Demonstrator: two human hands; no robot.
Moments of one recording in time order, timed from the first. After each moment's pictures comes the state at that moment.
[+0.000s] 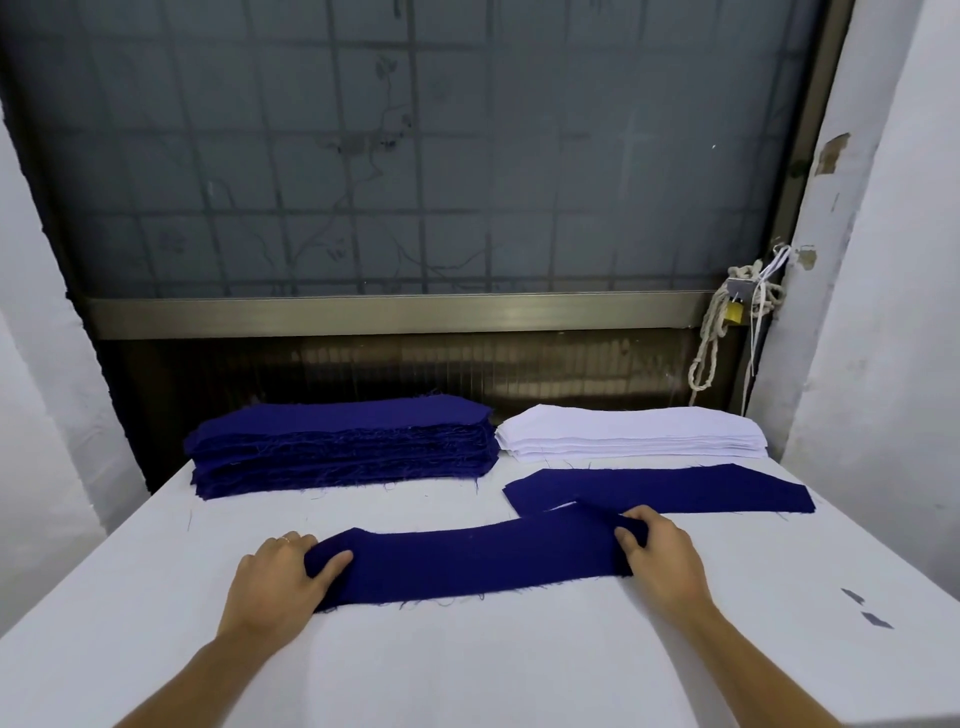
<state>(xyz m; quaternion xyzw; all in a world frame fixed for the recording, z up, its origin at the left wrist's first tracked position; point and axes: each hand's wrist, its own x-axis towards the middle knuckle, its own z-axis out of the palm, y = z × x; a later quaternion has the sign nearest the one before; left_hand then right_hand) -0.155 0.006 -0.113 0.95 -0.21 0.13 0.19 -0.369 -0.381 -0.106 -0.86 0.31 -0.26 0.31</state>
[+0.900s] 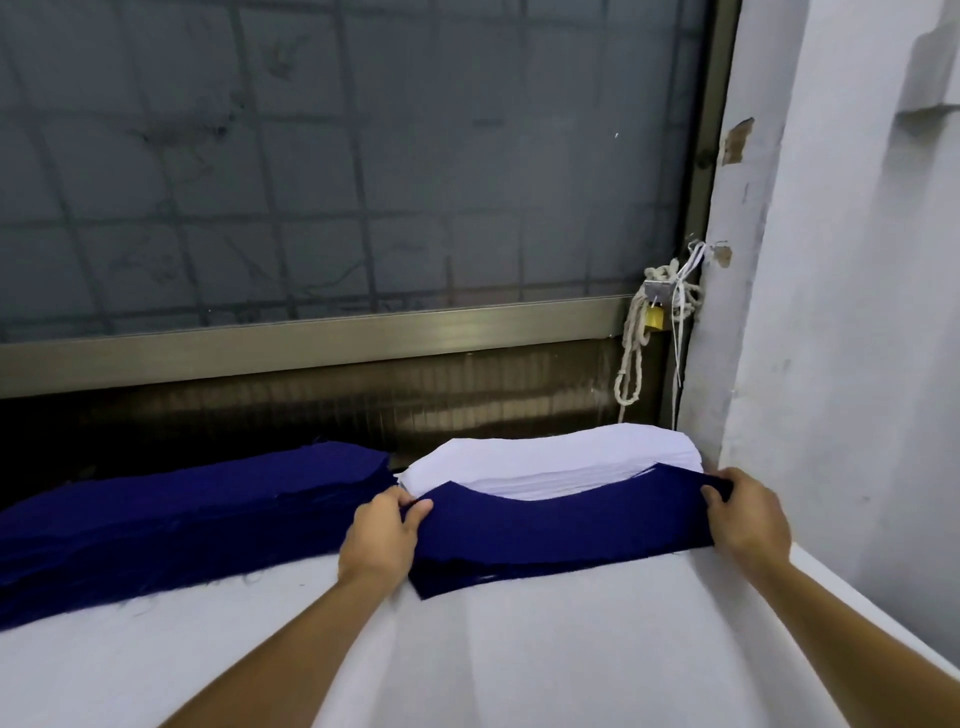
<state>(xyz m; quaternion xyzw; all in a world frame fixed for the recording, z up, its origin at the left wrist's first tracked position) -0.137 -0.276 -0.073 0.88 -0.25 0.03 0.40 -0.388 -0.600 -0.083 -0.77 0.49 -0.35 0.22</state>
